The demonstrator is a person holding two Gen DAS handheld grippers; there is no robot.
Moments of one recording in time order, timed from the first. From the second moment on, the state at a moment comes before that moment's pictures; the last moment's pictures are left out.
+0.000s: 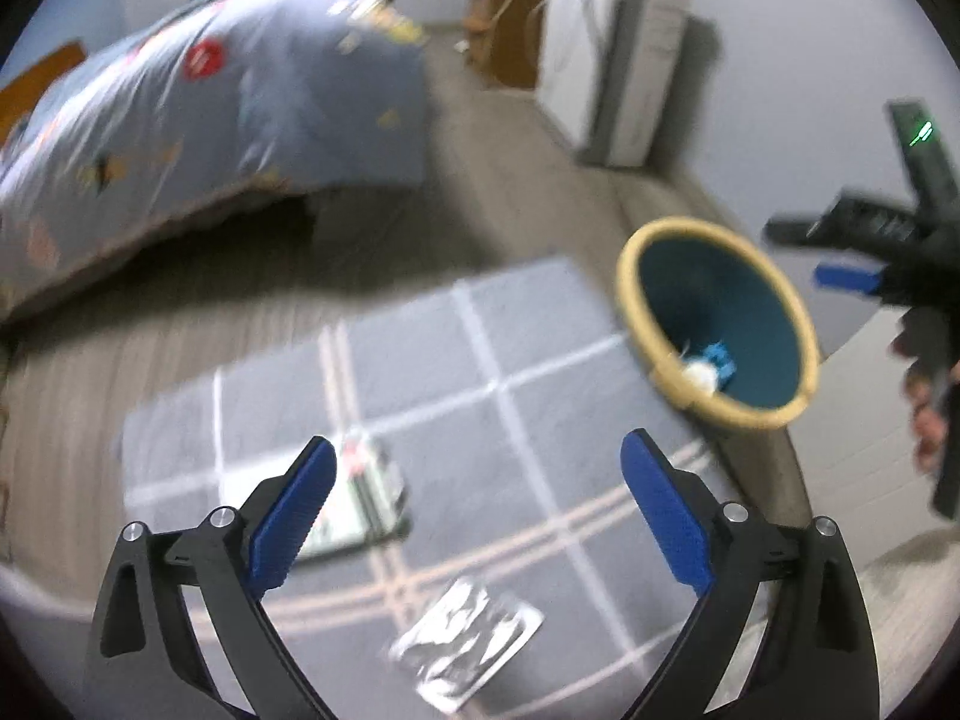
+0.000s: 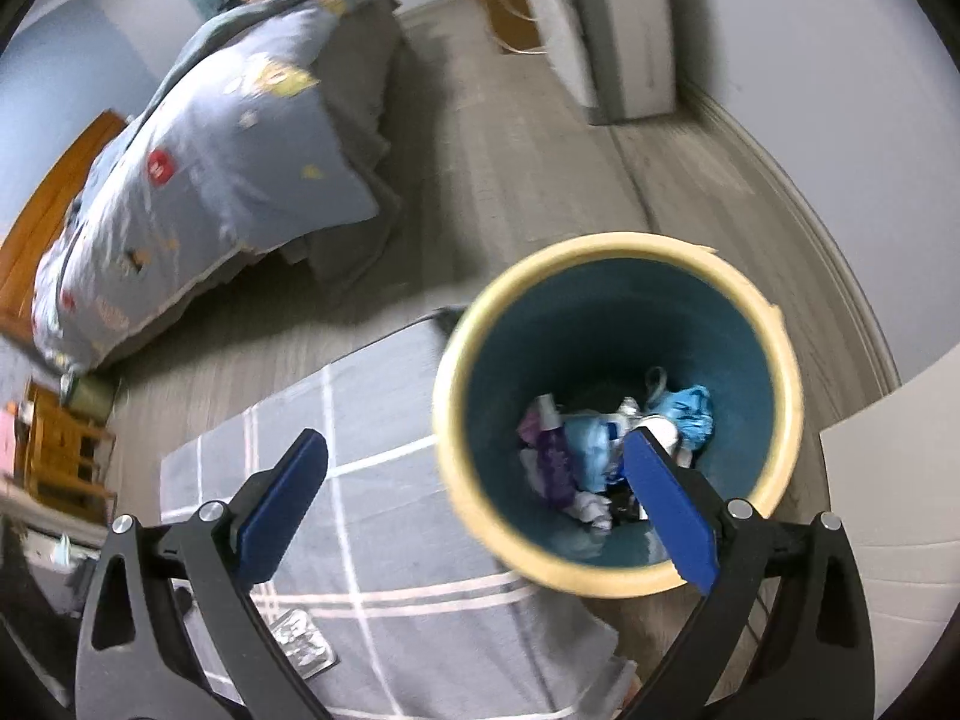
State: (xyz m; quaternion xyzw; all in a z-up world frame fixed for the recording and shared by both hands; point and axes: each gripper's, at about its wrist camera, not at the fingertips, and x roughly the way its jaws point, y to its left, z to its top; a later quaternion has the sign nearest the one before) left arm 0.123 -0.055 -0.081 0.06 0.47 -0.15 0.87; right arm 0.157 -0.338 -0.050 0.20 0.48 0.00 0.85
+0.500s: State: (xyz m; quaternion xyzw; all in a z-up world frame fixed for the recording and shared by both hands) left arm 0.082 -0.041 -0.198 0.12 0.56 -0.19 0.80; right arm 0.148 -0.245 -0.056 0.14 0.53 0.05 0.84
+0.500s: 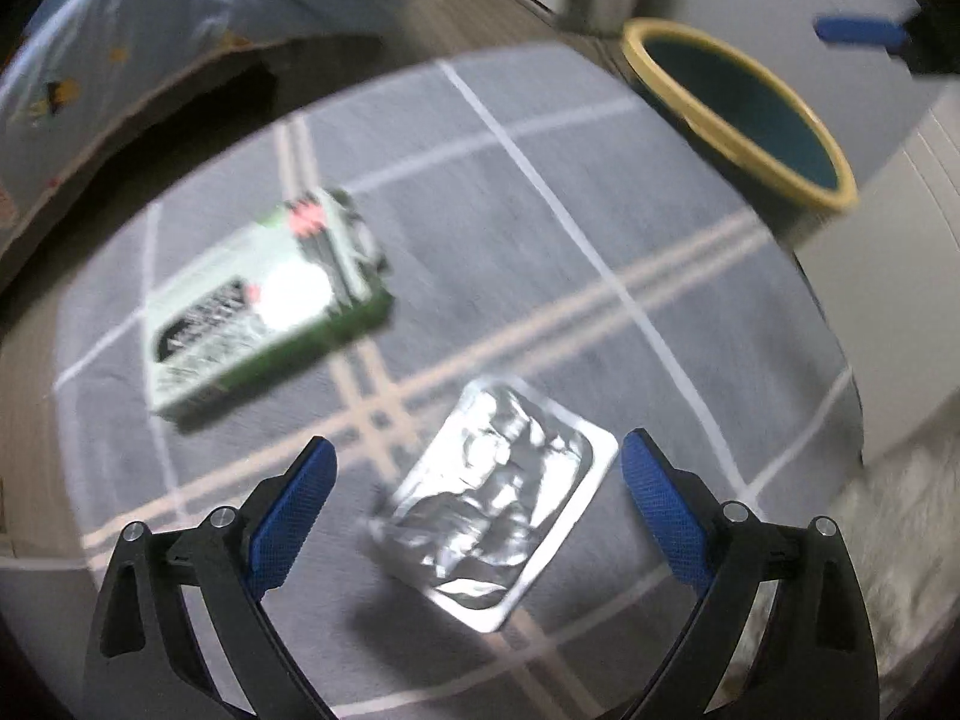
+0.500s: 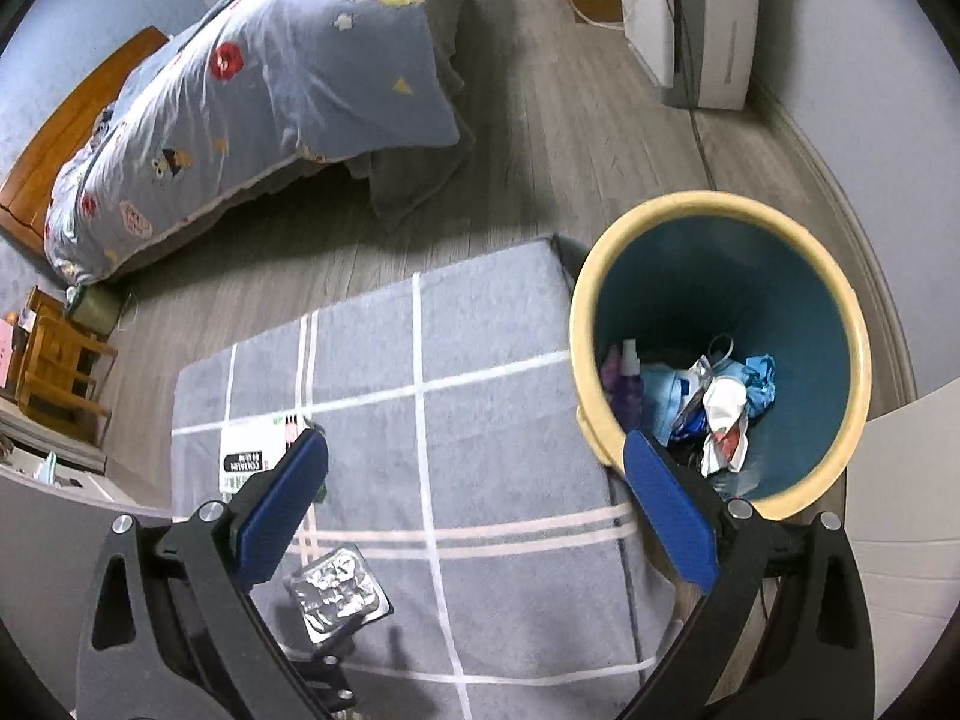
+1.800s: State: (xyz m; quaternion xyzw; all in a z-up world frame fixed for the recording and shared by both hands) left arm 0.130 0.107 -0.078 0.06 0.51 -0.06 0.86; right arm 0.184 -0.091 -0.110 -0.11 0.52 0.24 0.81
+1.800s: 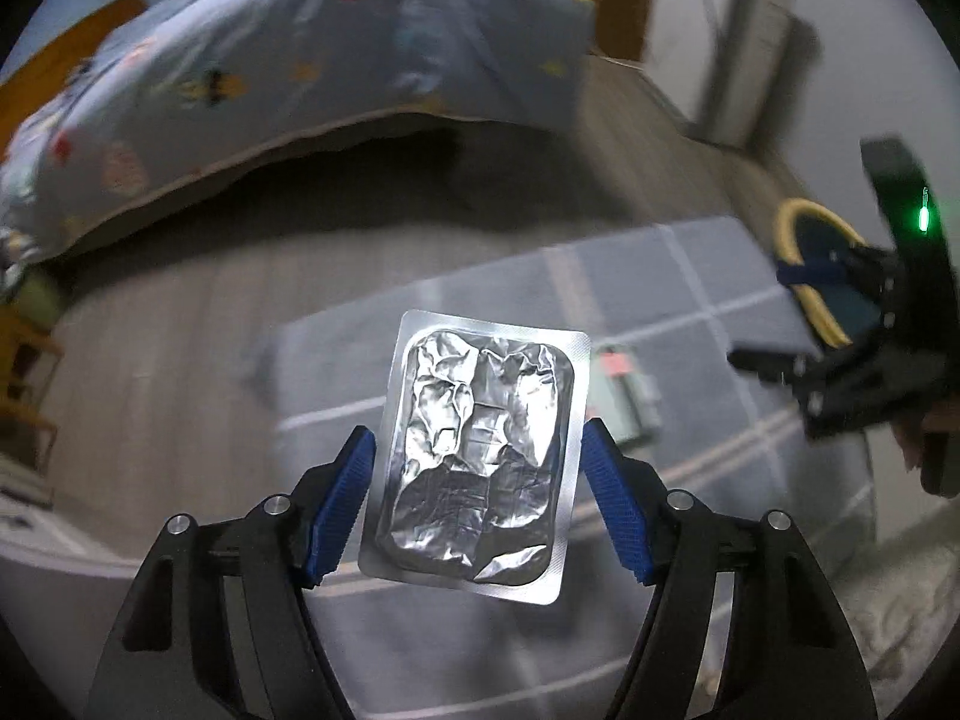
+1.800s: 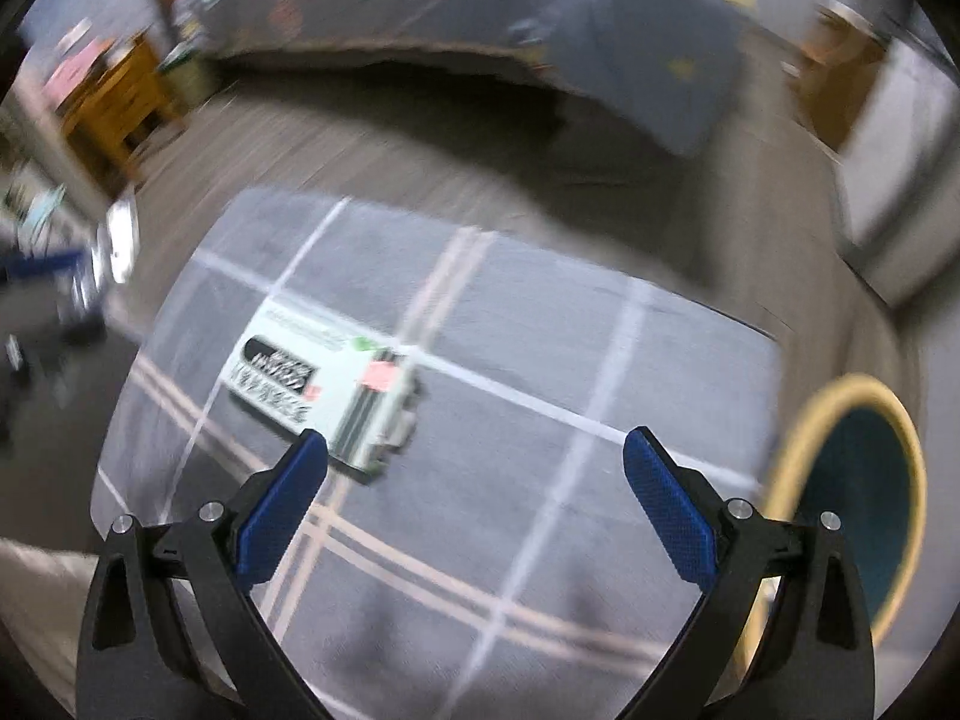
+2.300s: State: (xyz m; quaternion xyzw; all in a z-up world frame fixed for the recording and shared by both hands) left arm 0.161 0.159 -0.112 -0.04 0.53 -0.04 0.84; right arm 0.172 0.027 -0.178 -0.29 0.48 0.39 0.73
